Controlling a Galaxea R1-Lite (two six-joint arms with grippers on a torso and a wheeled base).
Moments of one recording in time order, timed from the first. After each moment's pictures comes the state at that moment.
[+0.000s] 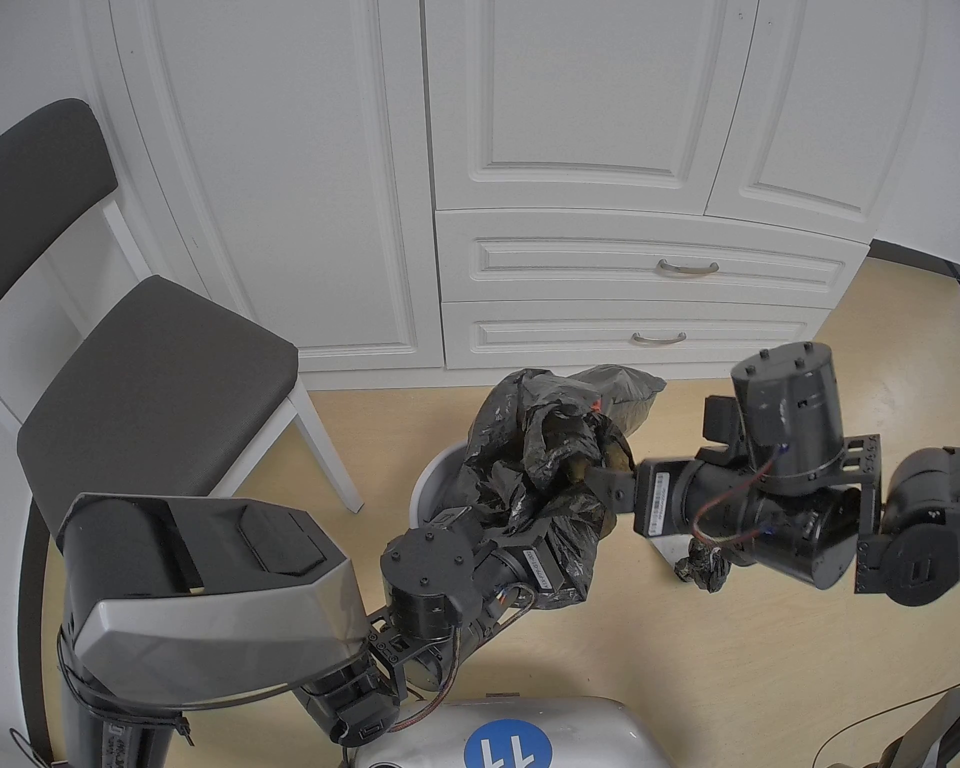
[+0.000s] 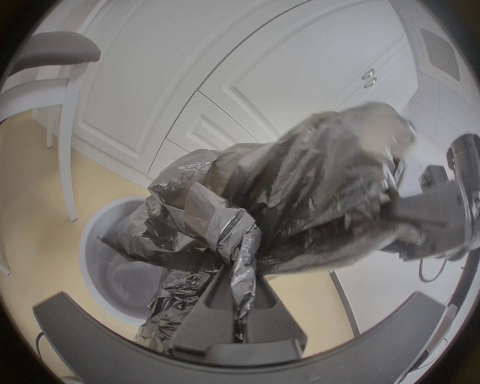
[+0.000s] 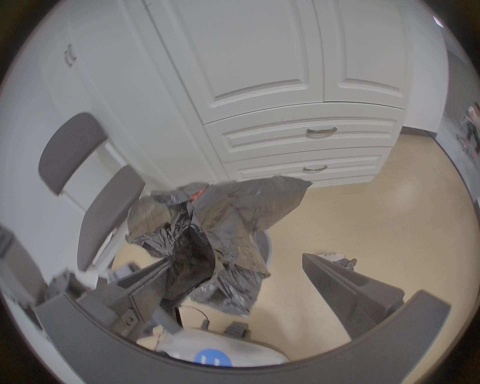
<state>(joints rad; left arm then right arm) -0.84 2.33 -0.74 -1.54 0.22 -0.59 0.76 1.66 -0.87 -0.33 -0.41 0.41</state>
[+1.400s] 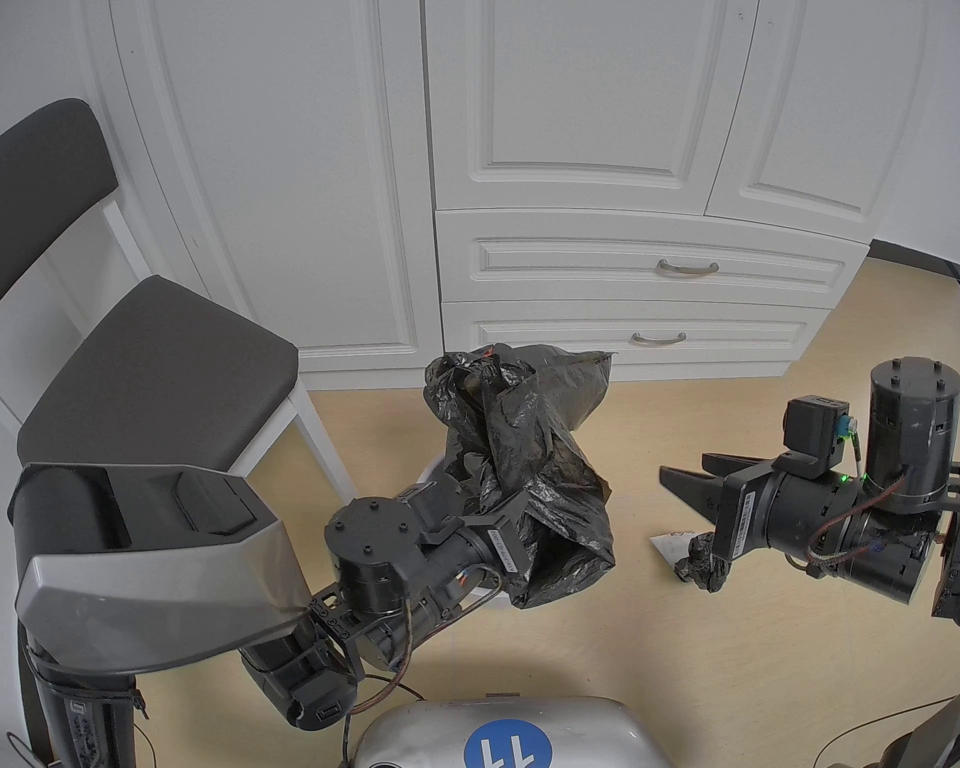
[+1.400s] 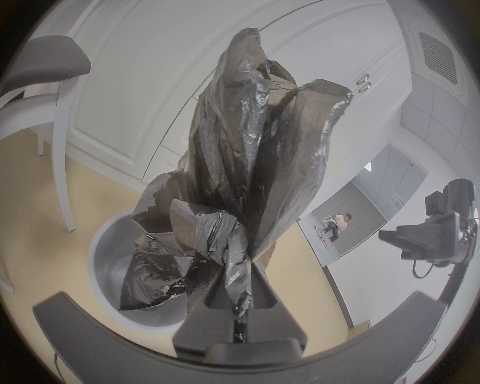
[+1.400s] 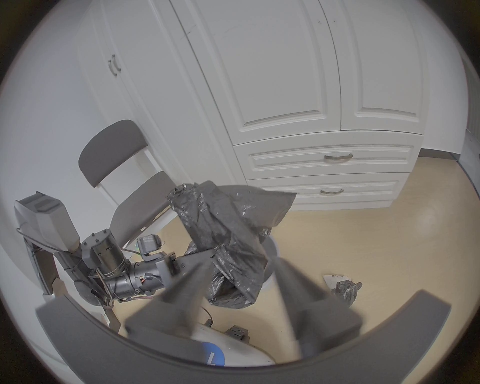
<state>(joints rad) -0.76 2.24 -0.67 -1.53 0.10 -0.57 0.73 1.43 -0.65 -0.49 -0.25 0.24</state>
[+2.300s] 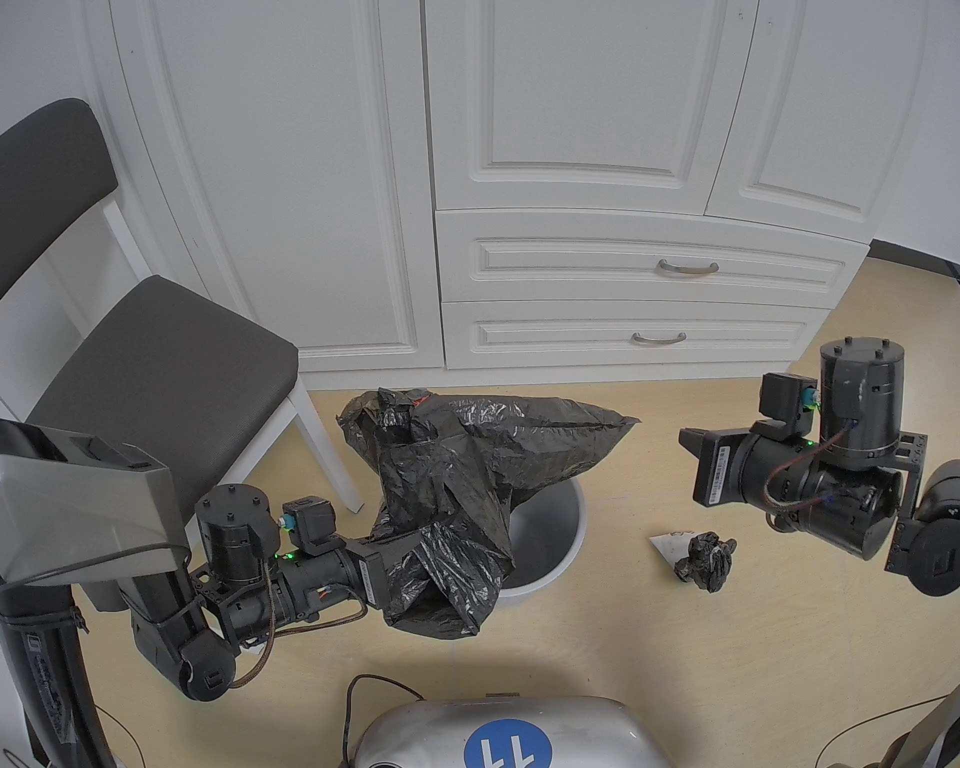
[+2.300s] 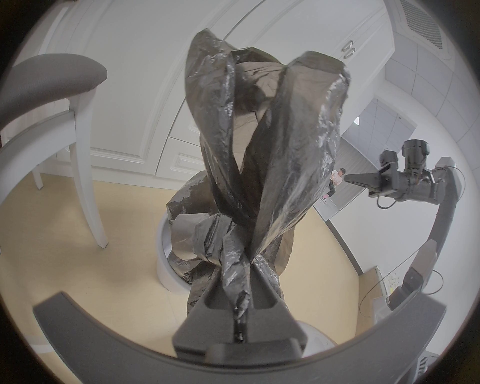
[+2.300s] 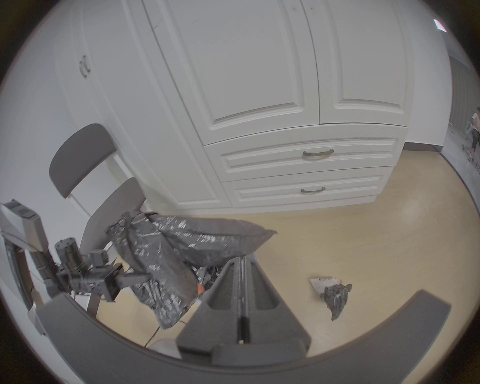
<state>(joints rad) -0.43 2.16 -0.40 -1.53 -0.37 -0.29 0.59 1.58 -0.72 -0.55 -0.25 0.25</state>
